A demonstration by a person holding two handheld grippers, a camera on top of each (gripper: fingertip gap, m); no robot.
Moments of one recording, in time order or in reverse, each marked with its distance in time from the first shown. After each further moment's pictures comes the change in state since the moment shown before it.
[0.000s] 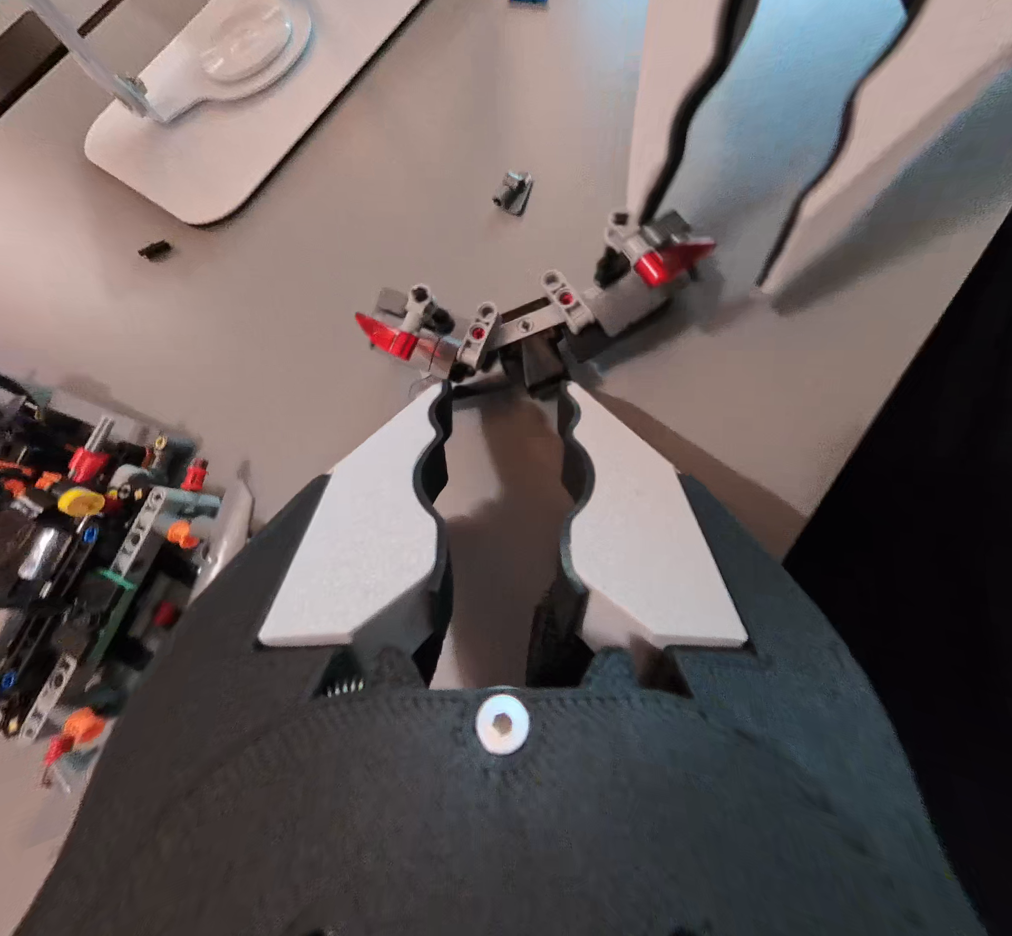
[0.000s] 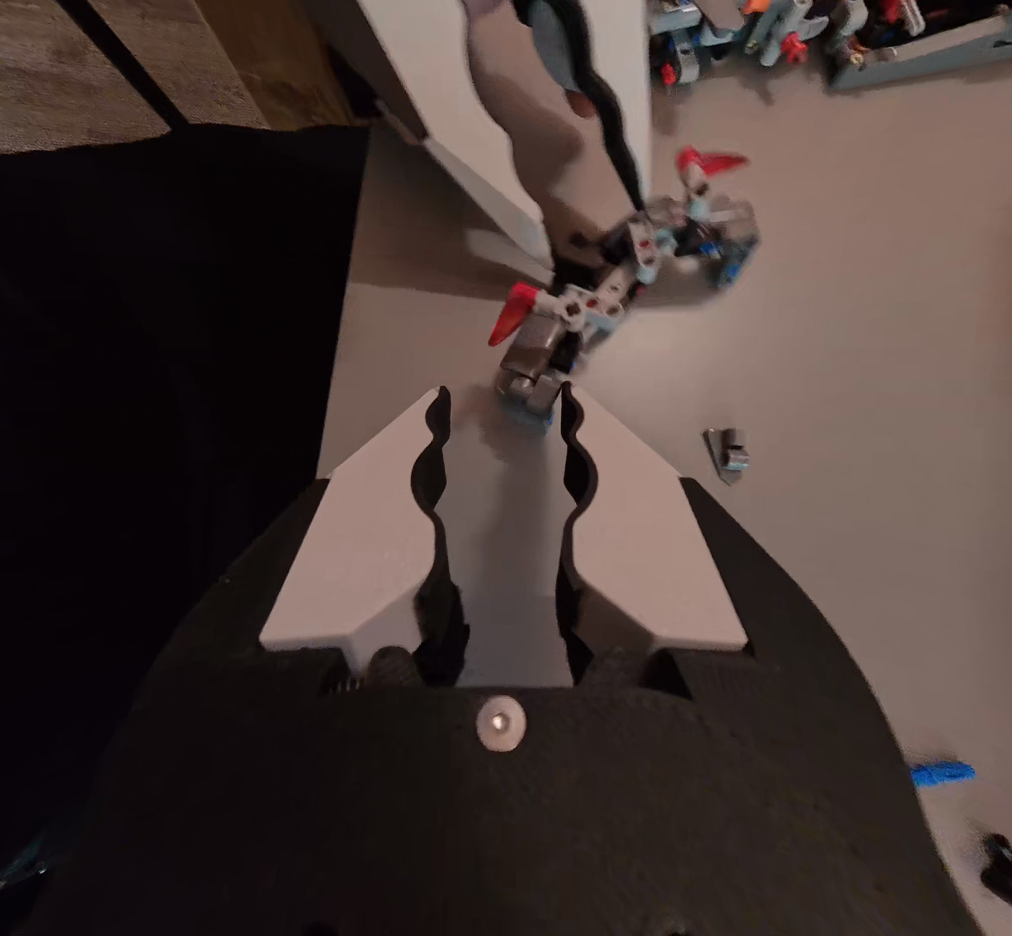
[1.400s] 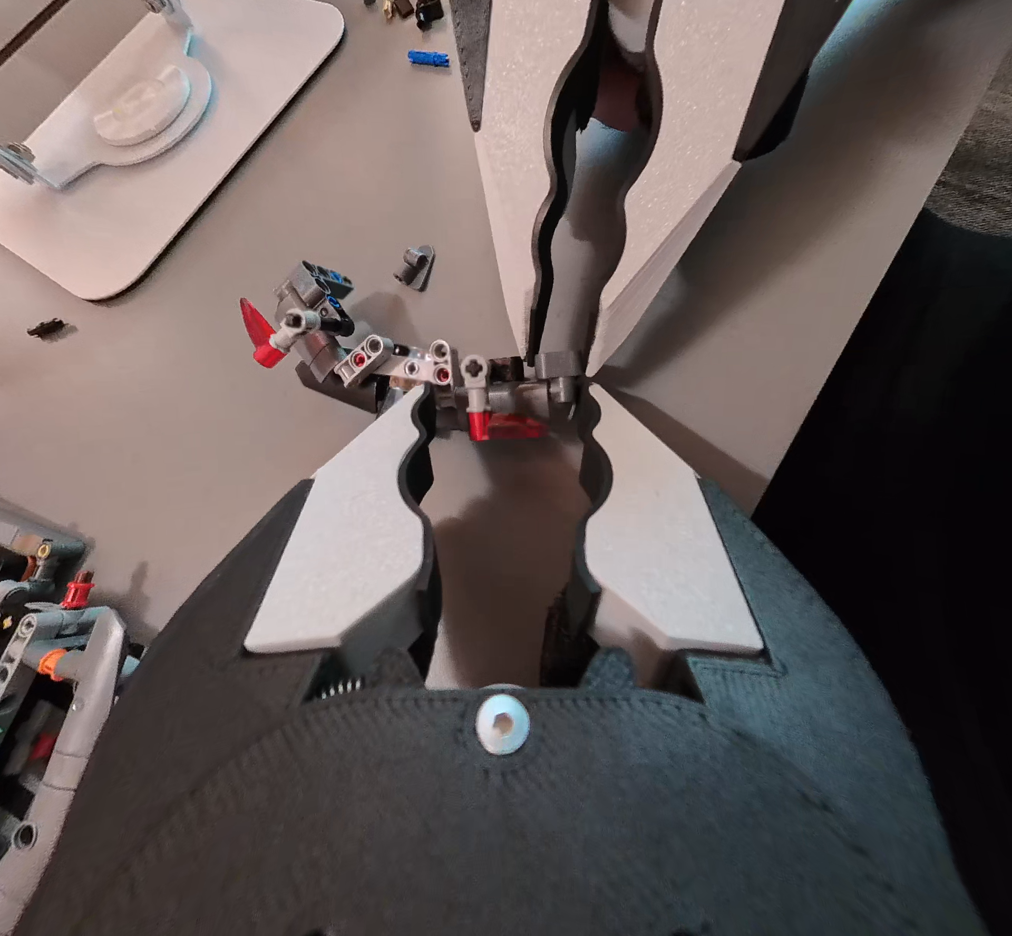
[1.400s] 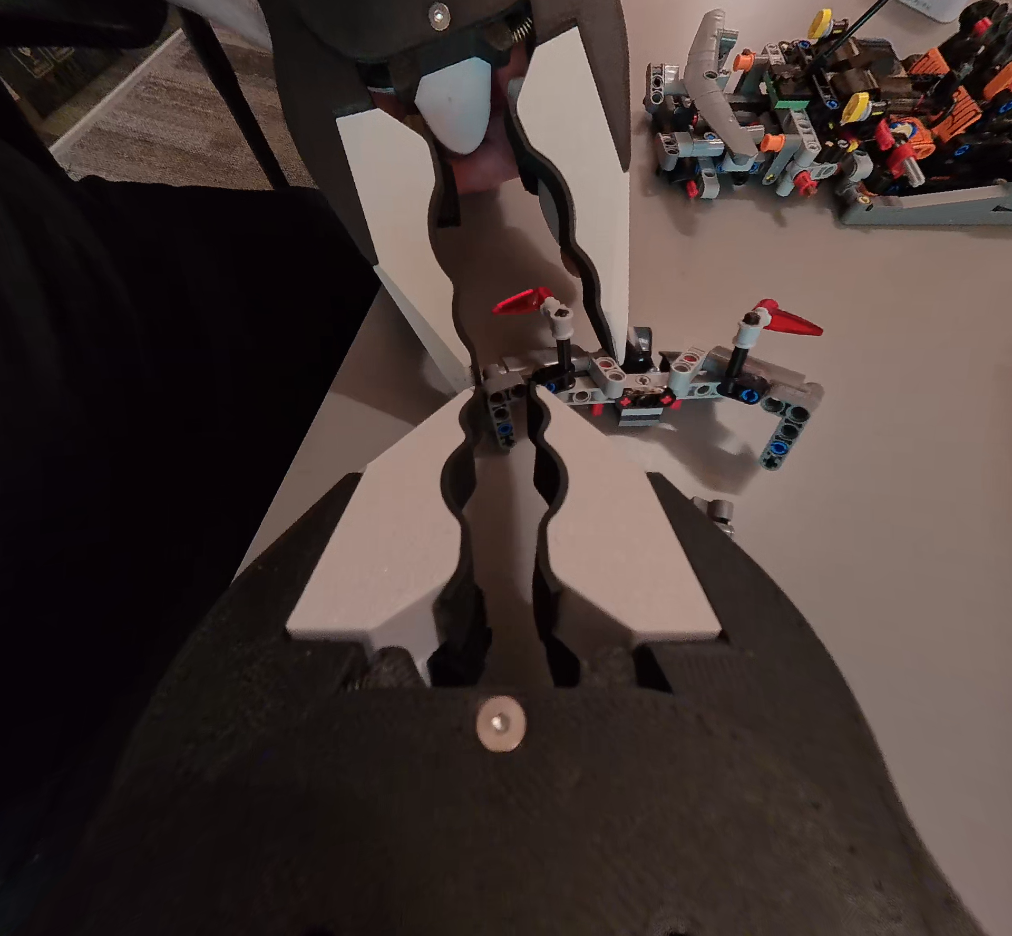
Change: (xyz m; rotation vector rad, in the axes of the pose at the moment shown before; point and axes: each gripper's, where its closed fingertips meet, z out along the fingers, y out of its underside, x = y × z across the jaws) left arm 0.039 -0.026 0.018 0.010 0.075 0.018; right arm 0.003 -0.010 0.001 0.223 -0.146 -0.128
